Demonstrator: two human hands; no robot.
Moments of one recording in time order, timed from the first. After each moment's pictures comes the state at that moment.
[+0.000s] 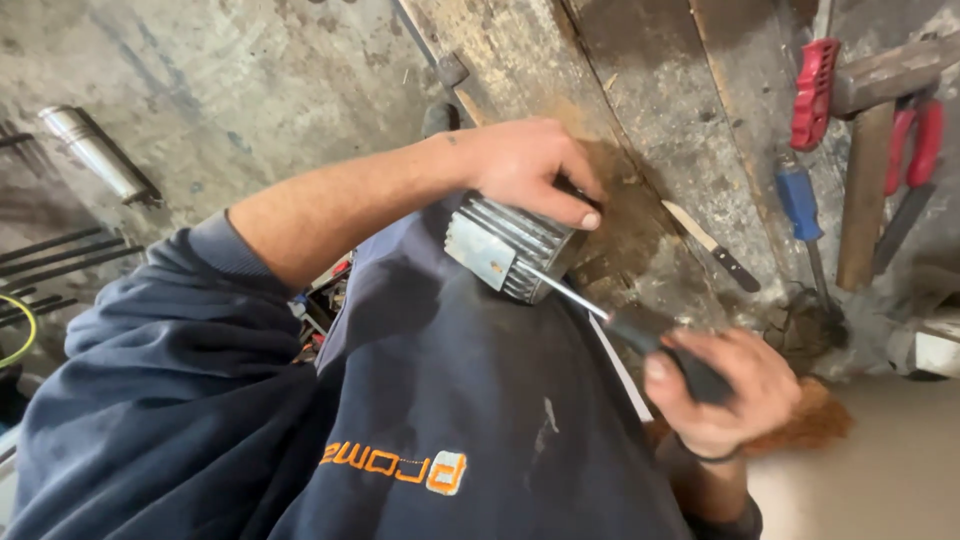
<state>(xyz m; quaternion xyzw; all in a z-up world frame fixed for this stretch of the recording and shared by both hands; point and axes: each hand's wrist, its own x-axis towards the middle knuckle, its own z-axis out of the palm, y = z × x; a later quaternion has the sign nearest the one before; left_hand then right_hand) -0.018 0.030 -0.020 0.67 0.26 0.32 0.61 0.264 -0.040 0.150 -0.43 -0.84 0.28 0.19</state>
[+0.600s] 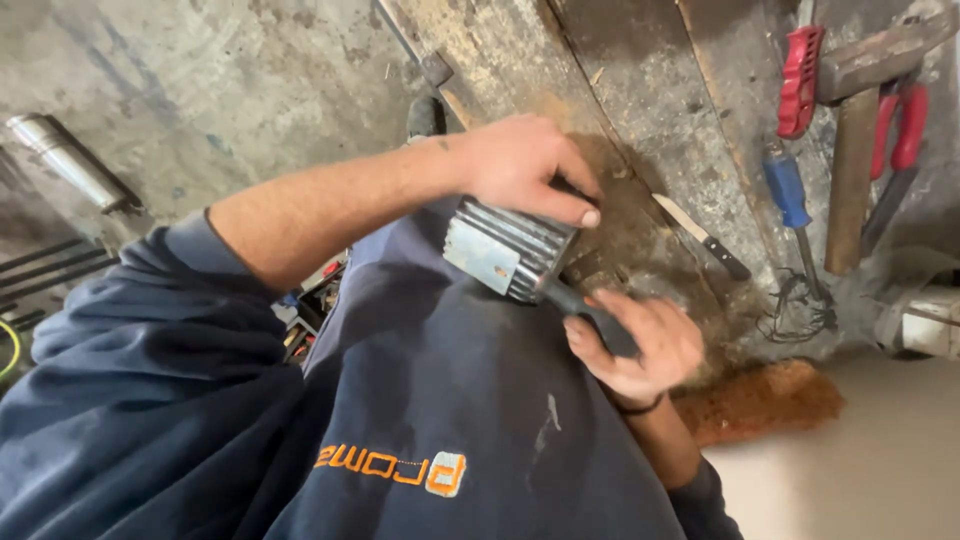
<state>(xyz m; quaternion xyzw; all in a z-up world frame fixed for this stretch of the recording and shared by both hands) -0.011 0.035 -0.013 0.70 0.29 0.31 0.57 0.231 -0.057 0.115 -0.42 -0.87 0.21 0.19</state>
